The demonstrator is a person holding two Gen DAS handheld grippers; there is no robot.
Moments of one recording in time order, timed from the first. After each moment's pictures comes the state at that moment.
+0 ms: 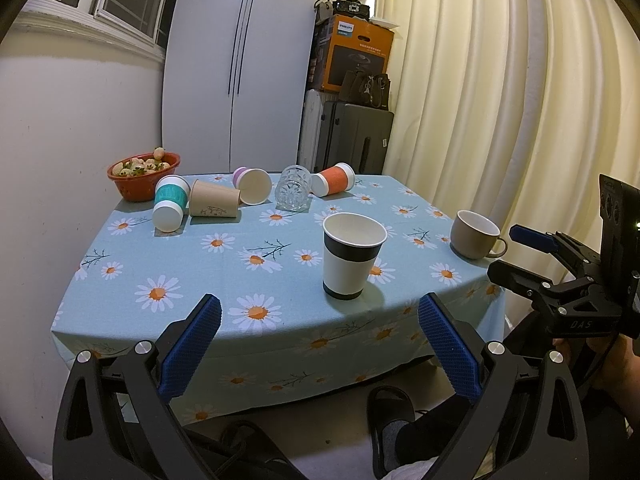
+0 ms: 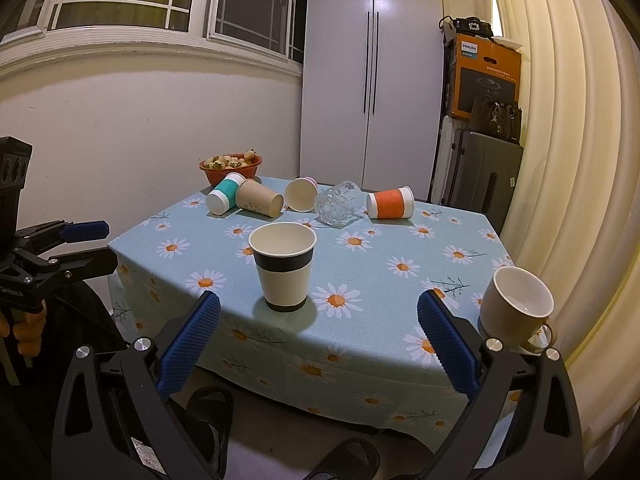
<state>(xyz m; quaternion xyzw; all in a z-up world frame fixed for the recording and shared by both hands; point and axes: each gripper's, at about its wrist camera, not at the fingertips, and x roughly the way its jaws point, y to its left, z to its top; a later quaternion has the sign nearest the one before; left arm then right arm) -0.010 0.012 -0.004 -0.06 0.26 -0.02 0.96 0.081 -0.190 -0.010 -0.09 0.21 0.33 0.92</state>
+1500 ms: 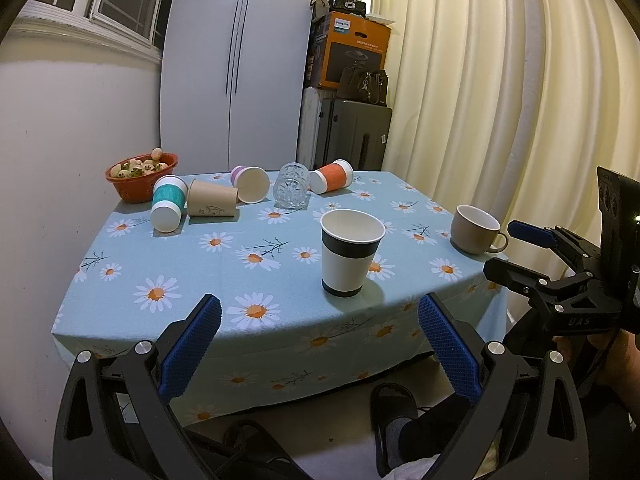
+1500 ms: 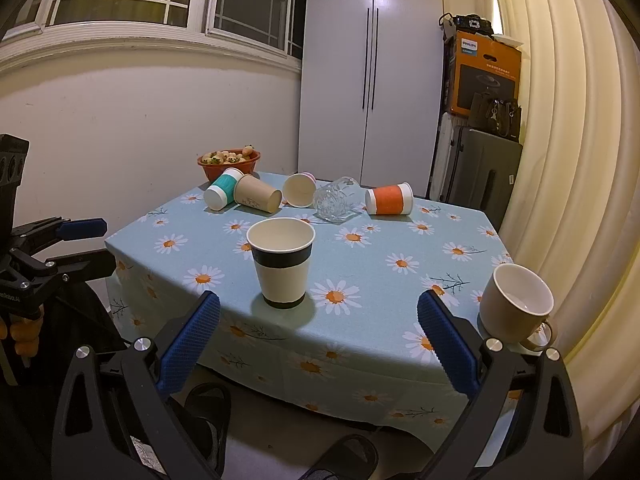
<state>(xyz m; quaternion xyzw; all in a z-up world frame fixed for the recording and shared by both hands) -0.008 0.011 -0.004 -0.05 0.26 -0.02 0.96 0.082 -0.194 -0.014 -0.09 0.22 0.32 0.92</state>
